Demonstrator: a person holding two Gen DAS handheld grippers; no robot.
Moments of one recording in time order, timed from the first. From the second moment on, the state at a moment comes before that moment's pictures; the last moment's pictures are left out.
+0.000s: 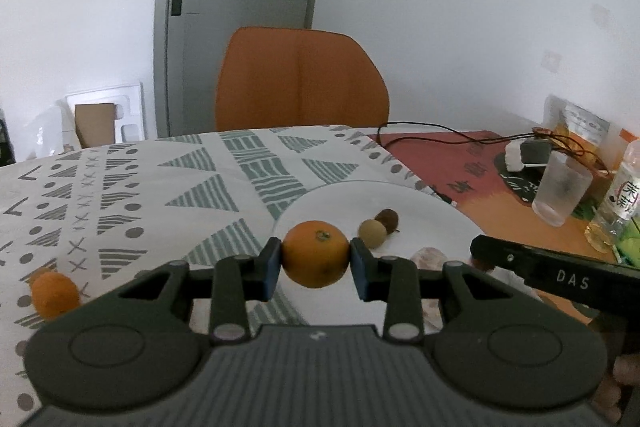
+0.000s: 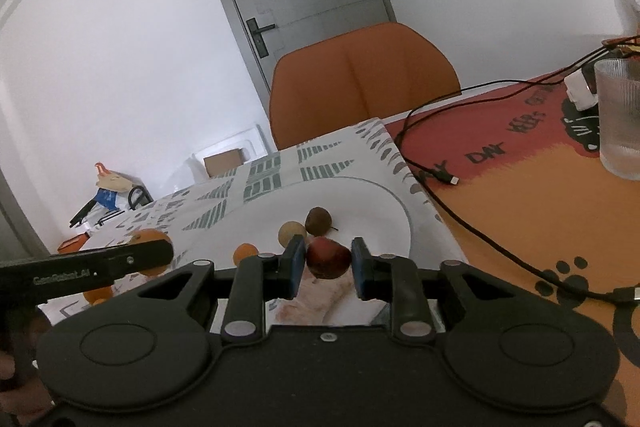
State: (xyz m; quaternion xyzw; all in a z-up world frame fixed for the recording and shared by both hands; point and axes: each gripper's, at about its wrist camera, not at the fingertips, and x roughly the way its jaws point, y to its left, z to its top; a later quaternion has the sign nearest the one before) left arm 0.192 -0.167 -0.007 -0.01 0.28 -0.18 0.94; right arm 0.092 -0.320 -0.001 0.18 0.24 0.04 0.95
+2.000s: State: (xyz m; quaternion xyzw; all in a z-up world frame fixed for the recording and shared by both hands) left arm 0.162 0.013 -0.001 -0.06 0.26 0.00 0.96; right arm 0.109 -0.192 0.026 0.12 0.23 0.11 0.96
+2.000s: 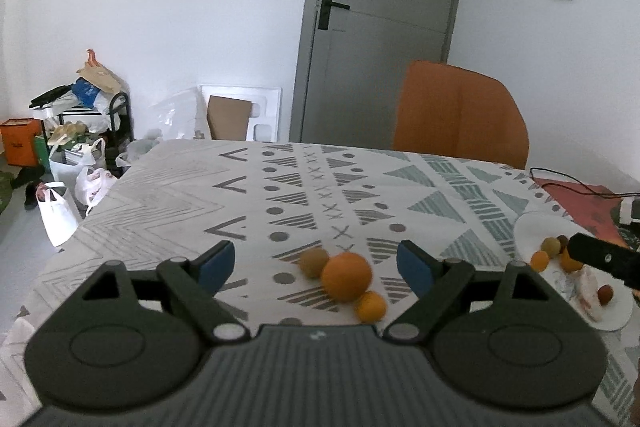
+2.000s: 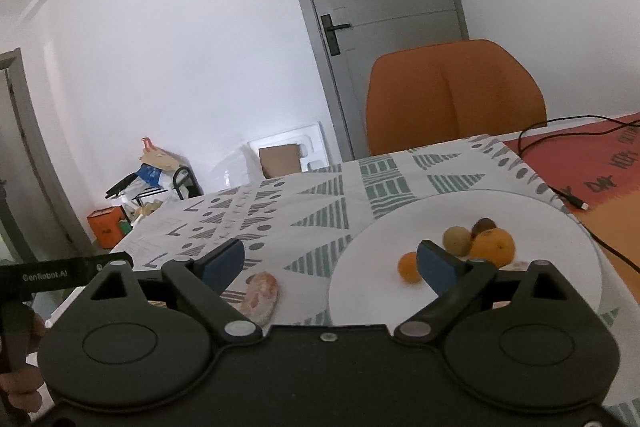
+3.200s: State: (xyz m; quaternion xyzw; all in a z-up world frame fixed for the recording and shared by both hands) left arm 0.212 0.012 -0.047 -0.10 0.31 -0.06 0.94; right arm 0.147 -0.148 0.016 0.07 0.27 0.15 0.95
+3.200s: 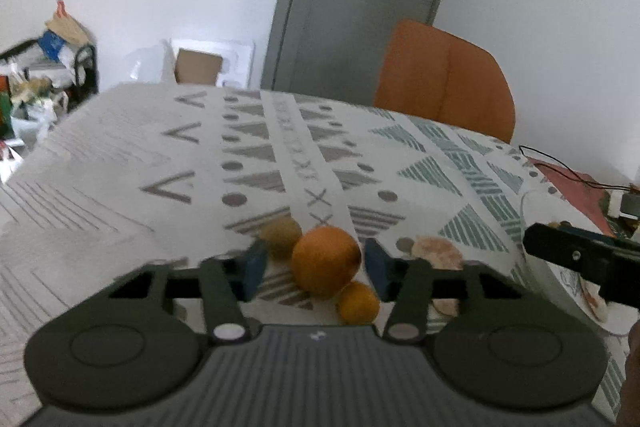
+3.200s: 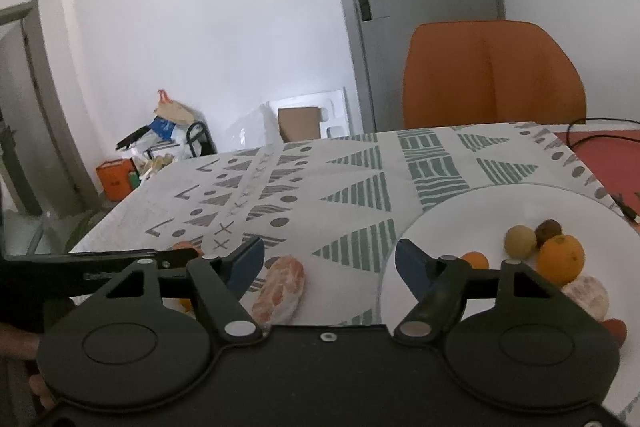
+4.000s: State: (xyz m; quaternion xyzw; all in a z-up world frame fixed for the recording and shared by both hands) left arm 0.201 0.062 -0.027 -0.17 0.28 -0.03 0.94; right arm 0.167 -0.076 -0.009 -0.03 0.33 0.17 0.93
